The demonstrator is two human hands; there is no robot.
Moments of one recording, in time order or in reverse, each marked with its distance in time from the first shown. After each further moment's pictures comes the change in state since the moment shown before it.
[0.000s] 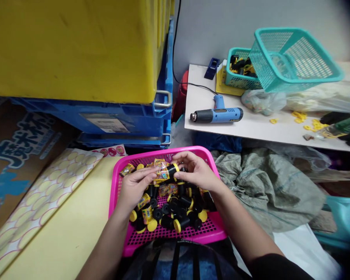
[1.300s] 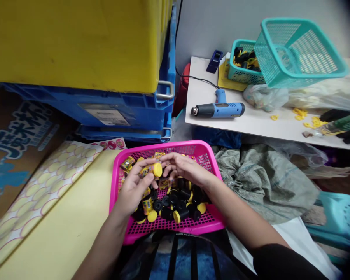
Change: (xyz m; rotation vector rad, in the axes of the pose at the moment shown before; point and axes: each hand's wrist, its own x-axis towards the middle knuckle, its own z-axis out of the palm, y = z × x) left_hand -0.028 0.017 -0.001 -0.235 -0.140 -0.147; right_hand 0.007 0.011 0.018 0.304 -0.332 0.237
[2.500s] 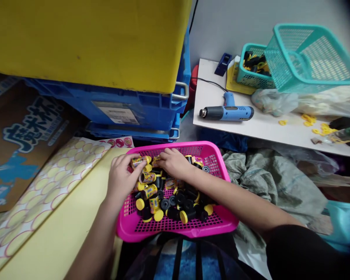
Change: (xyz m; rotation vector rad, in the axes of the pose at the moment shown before) left_hand 0.026 -0.006 -0.066 1.099 0.364 0.294; right_hand 0.069 0.016 0.002 -1.477 0.086 -0.060
